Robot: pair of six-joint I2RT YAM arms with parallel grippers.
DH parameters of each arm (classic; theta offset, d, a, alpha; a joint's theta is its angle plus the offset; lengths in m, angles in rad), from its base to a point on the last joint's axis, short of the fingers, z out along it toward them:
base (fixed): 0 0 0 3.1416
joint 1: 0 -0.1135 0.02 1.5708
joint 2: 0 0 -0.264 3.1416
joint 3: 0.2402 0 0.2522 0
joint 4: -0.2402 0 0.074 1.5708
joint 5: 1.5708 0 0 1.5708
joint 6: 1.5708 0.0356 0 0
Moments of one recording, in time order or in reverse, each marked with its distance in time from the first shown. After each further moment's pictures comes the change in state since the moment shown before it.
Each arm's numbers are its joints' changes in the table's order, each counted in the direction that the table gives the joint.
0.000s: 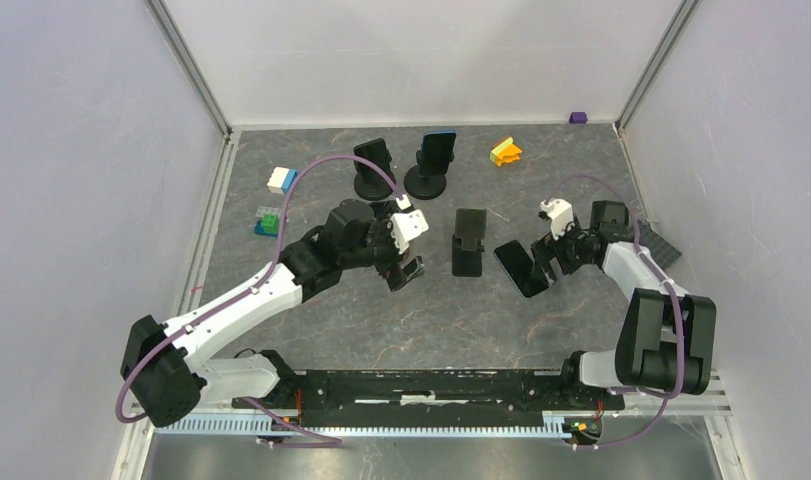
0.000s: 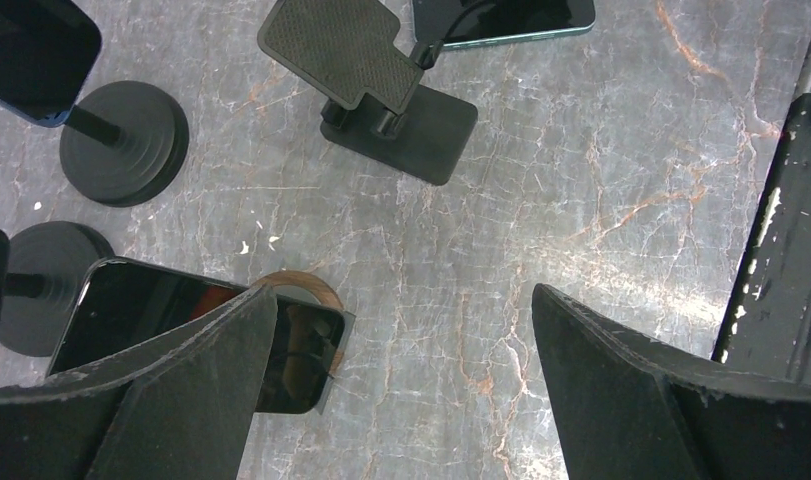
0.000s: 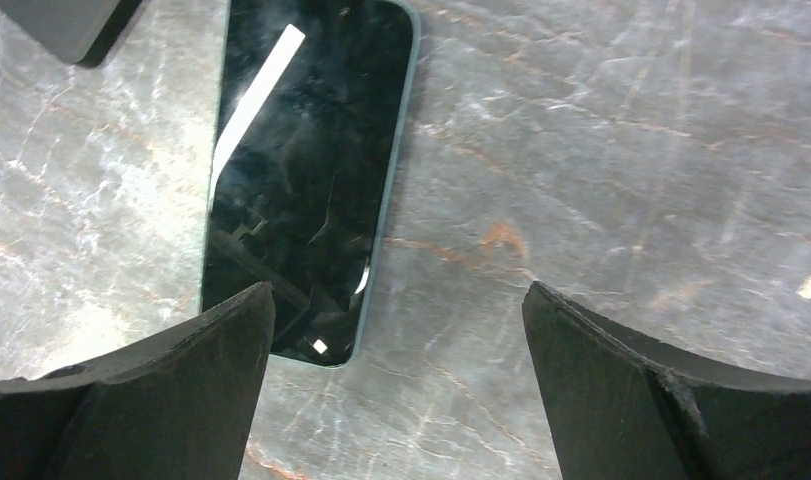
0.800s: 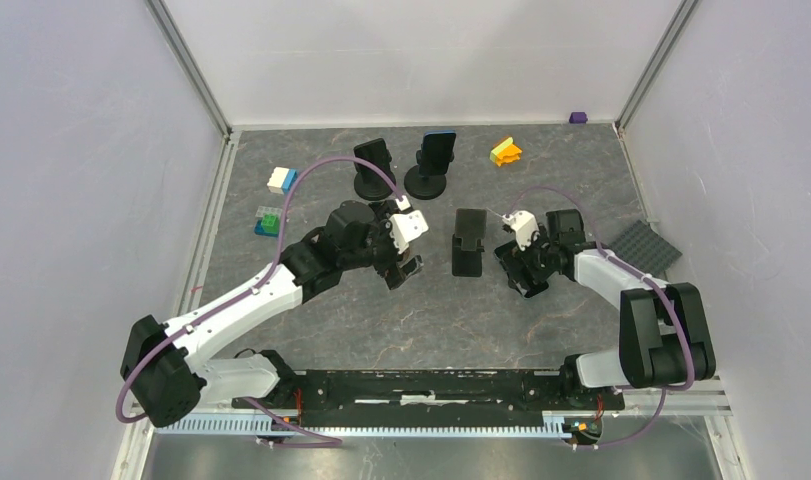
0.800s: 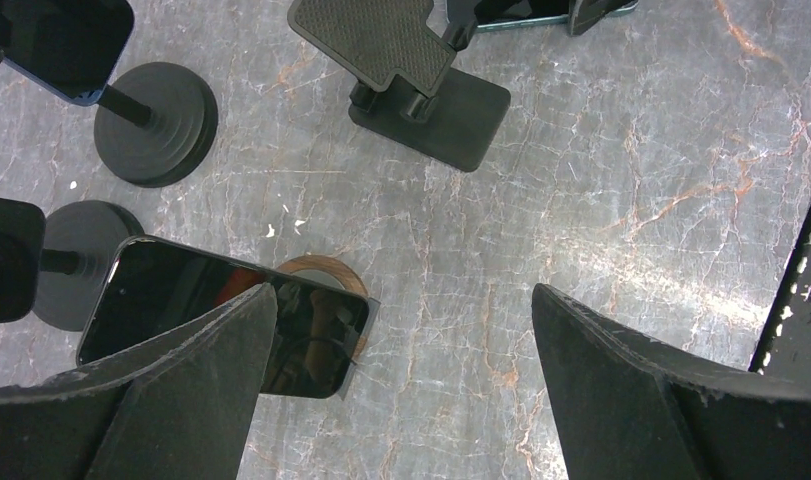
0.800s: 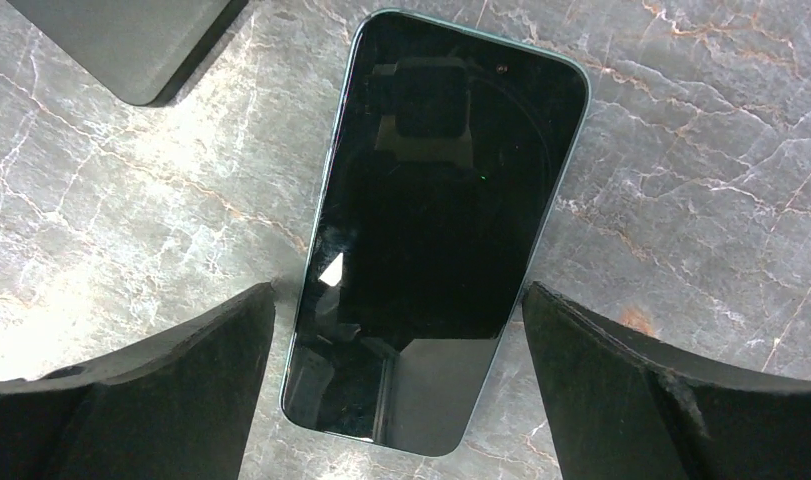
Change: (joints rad) left arm 0.000 -0.004 -0.011 0.007 -0.065 0.026; right arm -0.289 0.014 -0.105 0.147 0.187 0.161
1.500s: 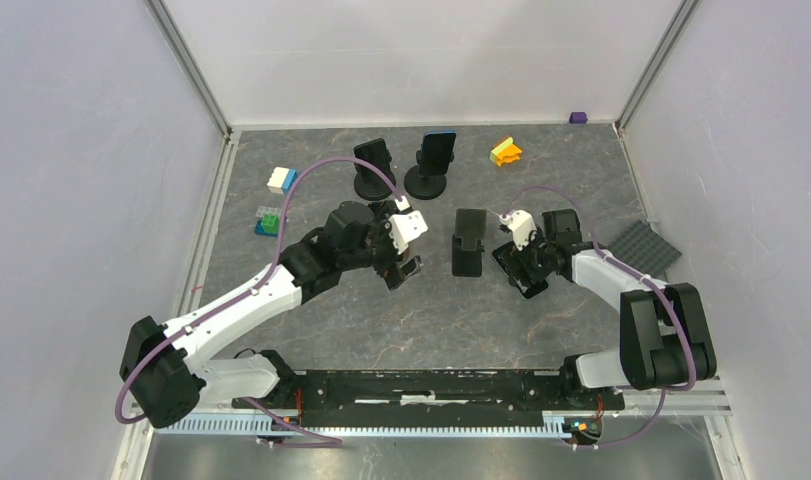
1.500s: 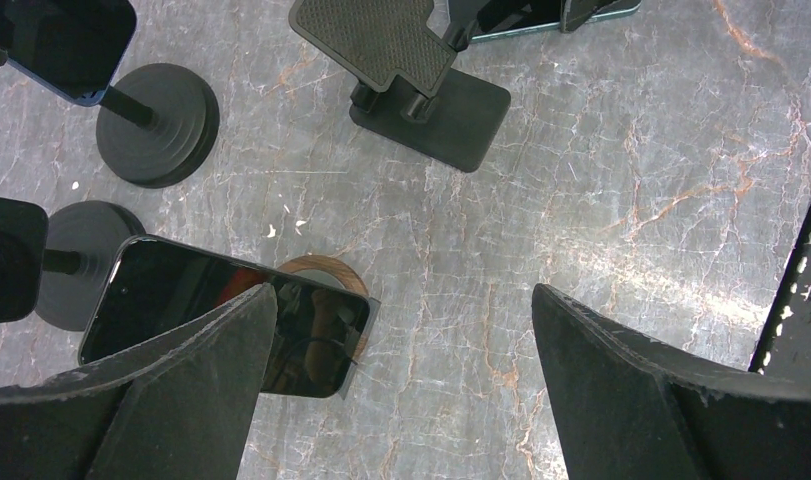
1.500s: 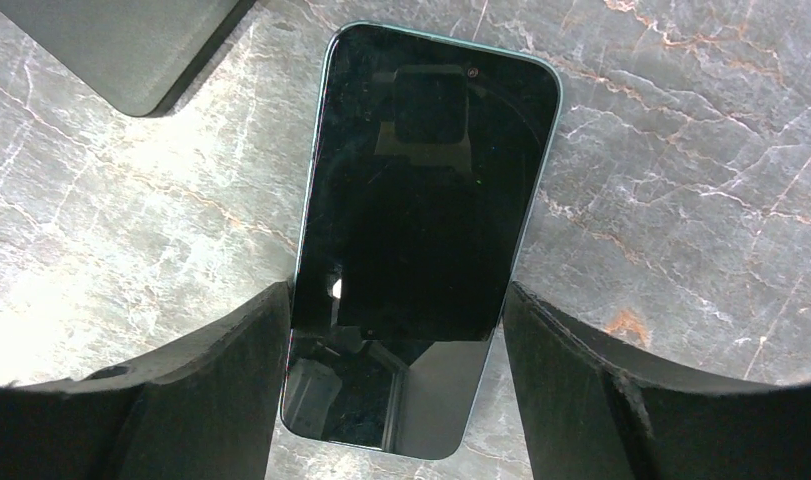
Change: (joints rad) left arm 0.000 -0.005 -0.006 0.000 0.000 0.001; right arm -0.026 -0.001 0.000 0.014 0.055 0.024
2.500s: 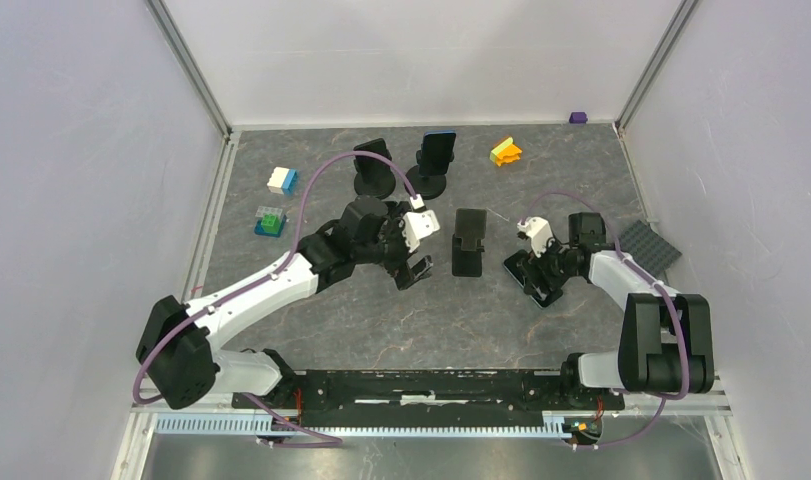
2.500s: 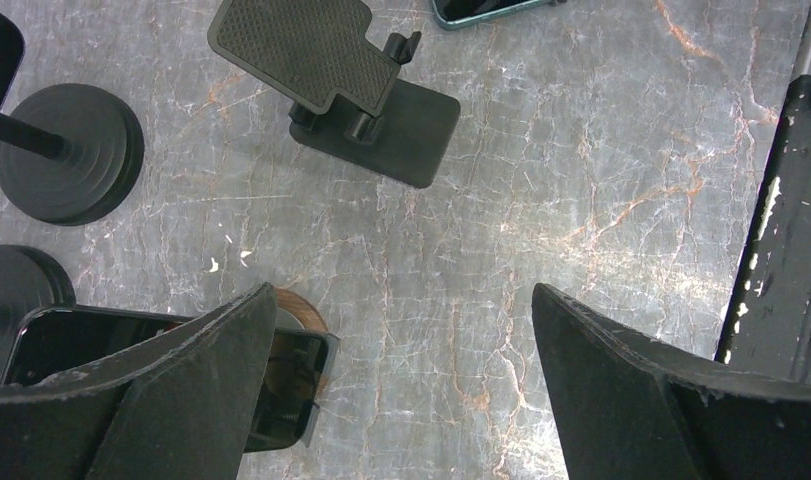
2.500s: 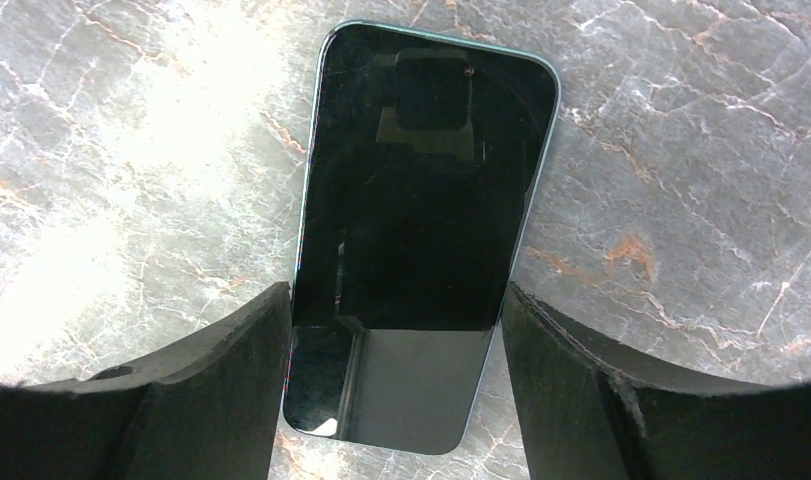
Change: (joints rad) left arm 0.000 0.120 0.050 0.011 0.108 -0.006; right arm 0.175 -0.036 -0.001 -0.151 -0.173 -0.215
